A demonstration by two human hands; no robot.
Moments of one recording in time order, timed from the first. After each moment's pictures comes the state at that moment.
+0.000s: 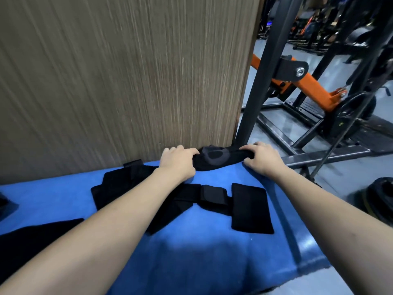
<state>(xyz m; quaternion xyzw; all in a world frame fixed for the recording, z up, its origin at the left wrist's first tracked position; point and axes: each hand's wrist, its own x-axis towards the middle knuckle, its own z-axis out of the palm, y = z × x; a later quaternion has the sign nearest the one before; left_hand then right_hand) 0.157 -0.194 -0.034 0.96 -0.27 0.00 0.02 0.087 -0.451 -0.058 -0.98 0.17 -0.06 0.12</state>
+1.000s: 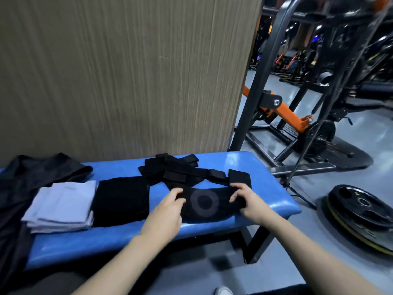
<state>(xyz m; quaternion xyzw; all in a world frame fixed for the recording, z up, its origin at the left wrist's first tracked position) -0.082 -0.002 -0.037 0.93 -0.31 0.02 0.21 -0.138 -0.291 -0.033 -0.95 0.05 -0.03 0.31</state>
